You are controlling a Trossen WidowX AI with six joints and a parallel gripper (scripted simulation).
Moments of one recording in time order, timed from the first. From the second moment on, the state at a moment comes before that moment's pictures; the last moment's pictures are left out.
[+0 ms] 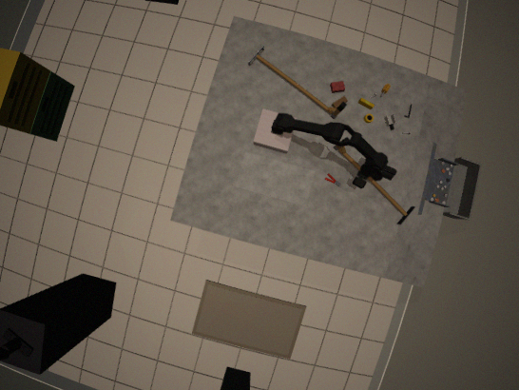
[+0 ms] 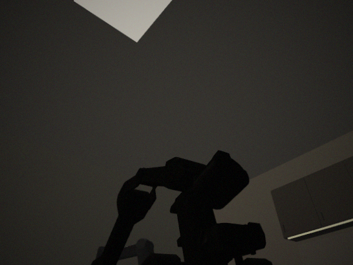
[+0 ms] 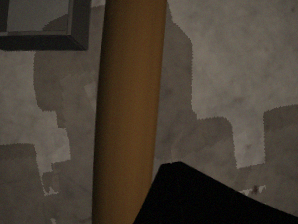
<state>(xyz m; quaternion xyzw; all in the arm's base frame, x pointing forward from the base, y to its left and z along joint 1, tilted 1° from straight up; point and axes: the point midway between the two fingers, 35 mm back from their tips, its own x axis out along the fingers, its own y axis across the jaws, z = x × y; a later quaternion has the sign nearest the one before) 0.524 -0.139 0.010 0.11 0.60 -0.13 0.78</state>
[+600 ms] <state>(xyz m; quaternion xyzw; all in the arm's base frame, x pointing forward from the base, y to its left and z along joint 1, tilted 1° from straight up) 0.534 -0.125 0.012 0.11 0.60 -0.13 0.78</state>
